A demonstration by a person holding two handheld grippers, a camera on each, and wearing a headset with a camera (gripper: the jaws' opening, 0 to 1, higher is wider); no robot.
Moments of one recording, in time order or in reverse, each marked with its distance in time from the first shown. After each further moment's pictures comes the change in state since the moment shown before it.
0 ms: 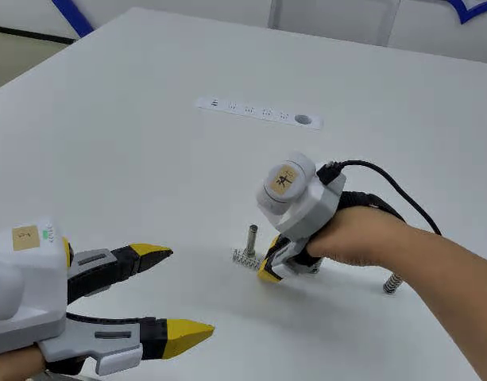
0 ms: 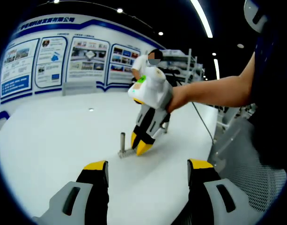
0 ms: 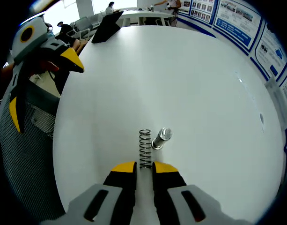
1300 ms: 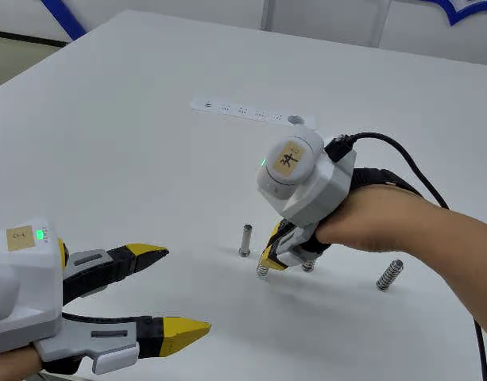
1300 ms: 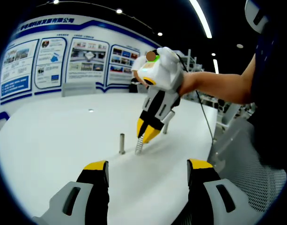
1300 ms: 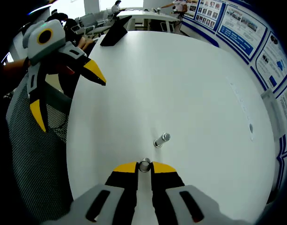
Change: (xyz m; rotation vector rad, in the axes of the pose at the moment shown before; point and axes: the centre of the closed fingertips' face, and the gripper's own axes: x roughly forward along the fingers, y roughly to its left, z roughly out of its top) left arm 0.001 -0.002 0.002 0.005 -0.006 -0.005; right arm -0.047 0.010 0.012 -0.069 0.005 -0.033
